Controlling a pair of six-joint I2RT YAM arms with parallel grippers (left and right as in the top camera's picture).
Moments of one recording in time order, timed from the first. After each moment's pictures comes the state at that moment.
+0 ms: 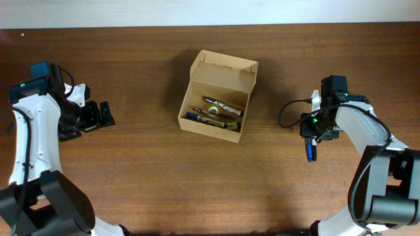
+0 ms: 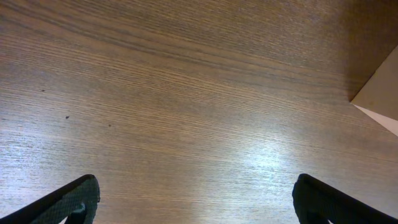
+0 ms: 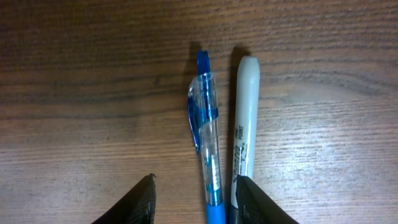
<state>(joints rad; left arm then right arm) 0.34 1.73 1.47 -1.25 0.16 0.06 -0.13 1.77 1.11 -0.80 -0.05 0.00</state>
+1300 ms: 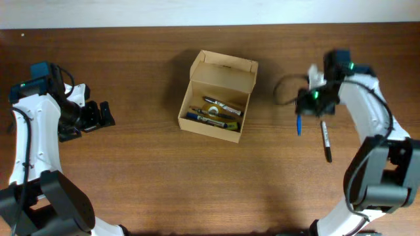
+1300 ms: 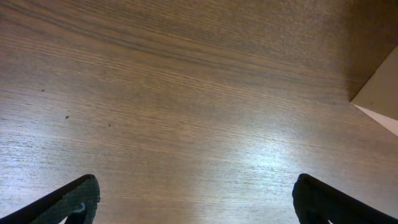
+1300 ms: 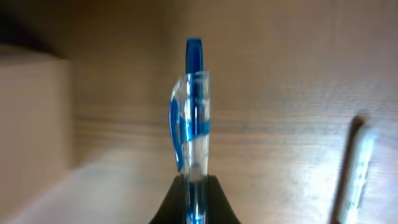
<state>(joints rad) 0.34 1.73 1.47 -1.25 0.16 0.06 -0.09 1.88 1.52 -1.08 -0.25 0.00</state>
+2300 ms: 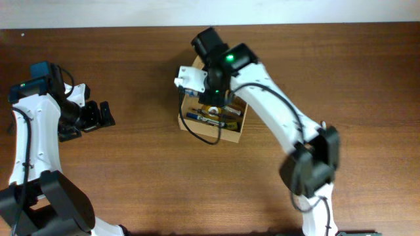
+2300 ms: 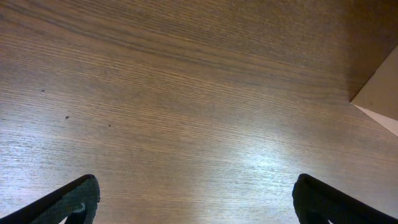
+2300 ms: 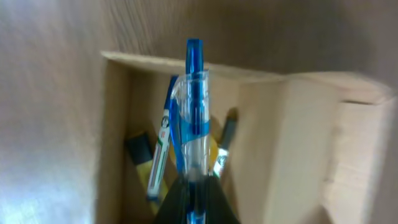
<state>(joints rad) 0.34 1.73 1.47 -1.25 0.16 0.06 0.57 2.18 2.09 -1.17 -0.13 -0.84</state>
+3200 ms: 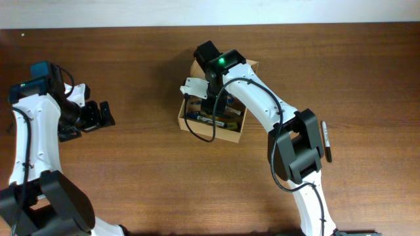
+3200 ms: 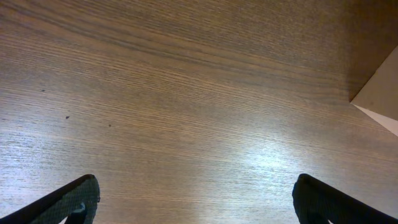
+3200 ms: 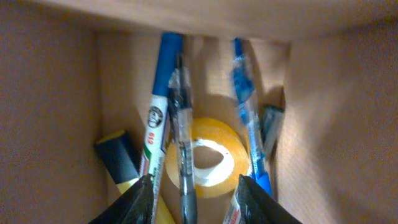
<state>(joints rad) 0.34 1.73 1.47 -1.25 0.16 0.06 0.54 2.33 2.08 -1.17 -0.12 -0.79</state>
